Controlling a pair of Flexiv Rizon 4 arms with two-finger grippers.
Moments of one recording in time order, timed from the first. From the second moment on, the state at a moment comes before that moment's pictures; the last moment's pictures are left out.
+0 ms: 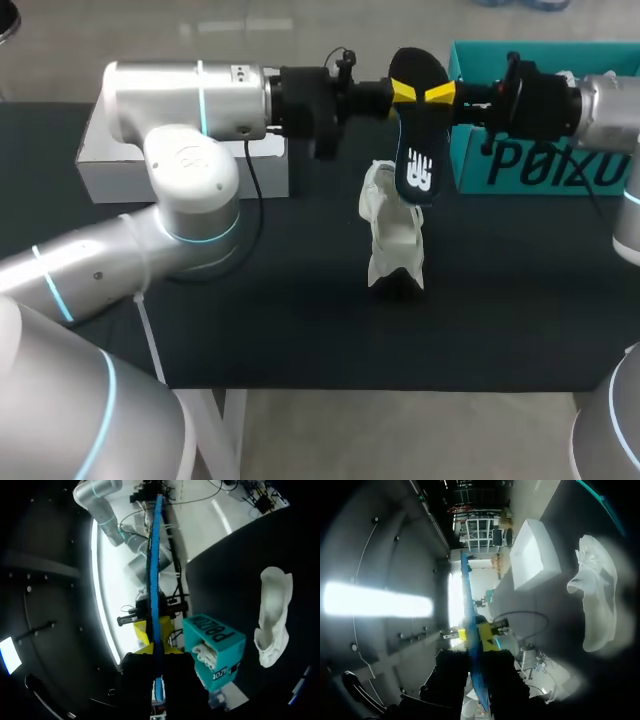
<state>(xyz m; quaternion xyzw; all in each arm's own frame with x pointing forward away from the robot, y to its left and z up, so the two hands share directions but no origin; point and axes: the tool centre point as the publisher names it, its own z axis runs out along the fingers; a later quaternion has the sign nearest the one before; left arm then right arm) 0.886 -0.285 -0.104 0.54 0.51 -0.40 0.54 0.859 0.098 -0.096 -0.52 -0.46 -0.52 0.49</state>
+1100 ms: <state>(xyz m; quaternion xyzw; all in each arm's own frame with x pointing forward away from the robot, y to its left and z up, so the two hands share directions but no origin) 0.871 -0.244 -0.101 0.41 0.63 -0.48 0.45 0.864 -0.068 -0.160 -0.66 -0.57 -0.41 0.28</state>
